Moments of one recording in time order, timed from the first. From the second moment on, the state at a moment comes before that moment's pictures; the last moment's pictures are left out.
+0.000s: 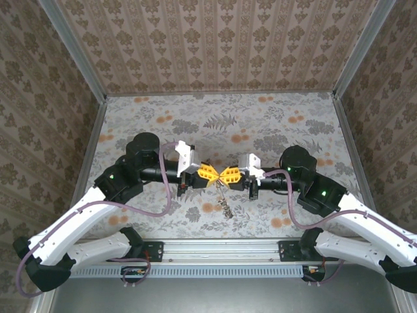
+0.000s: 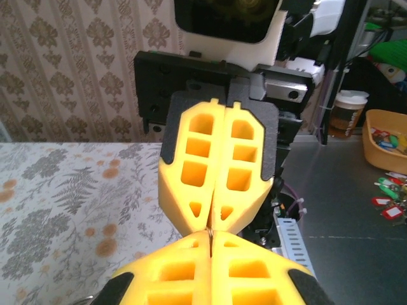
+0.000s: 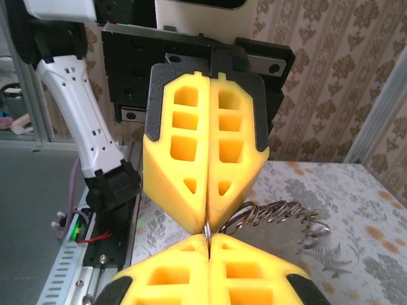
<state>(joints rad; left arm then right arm) -0.87 0.95 1.07 -0.39 0.78 0.17 0.85 0.87 0.94 -0.22 -0.49 -0.23</state>
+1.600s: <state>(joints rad) -0.45 0.90 0.80 -0.47 0.32 -0.16 0.60 1.49 0.79 0.01 -0.26 0.19</state>
